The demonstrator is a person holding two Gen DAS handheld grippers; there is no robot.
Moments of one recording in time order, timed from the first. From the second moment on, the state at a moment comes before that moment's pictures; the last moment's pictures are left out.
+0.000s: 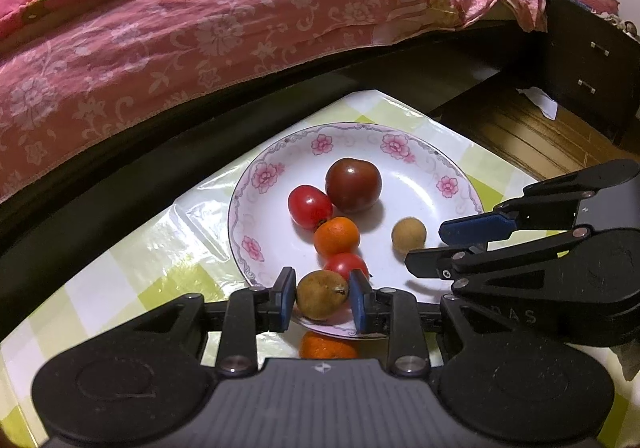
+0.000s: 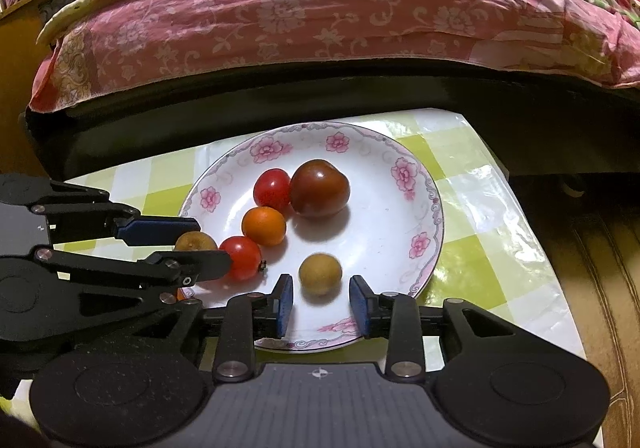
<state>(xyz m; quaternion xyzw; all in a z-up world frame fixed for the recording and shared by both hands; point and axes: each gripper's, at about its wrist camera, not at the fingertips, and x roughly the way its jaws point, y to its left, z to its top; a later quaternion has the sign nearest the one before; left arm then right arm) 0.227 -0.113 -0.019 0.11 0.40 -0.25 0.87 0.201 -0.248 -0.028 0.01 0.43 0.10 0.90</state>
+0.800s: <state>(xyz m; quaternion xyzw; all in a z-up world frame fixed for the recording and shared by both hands) 0.222 -0.113 -0.014 0.12 0.39 -0.25 0.88 0.195 -0.246 -0.022 0.01 0.43 0.10 0.90</state>
